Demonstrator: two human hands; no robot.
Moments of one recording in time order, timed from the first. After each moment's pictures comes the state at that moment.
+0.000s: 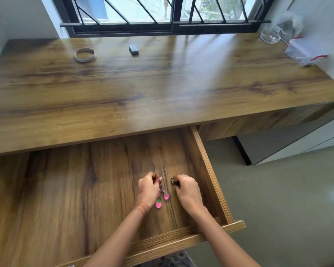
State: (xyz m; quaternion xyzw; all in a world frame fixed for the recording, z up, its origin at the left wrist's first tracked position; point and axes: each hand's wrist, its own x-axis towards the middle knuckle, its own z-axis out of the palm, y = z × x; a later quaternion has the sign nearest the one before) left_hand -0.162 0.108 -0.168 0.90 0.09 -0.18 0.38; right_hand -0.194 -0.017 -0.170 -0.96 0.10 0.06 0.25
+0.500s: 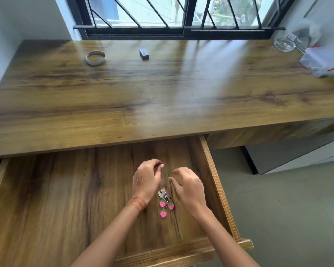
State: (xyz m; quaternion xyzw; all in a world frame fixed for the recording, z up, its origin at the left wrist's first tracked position) left_hand -0.124 0.120 -0.131 0.93 -0.02 0.01 0.37; right_hand -0.167 -0.007 -0.136 -0.95 0.04 -0.06 0.31
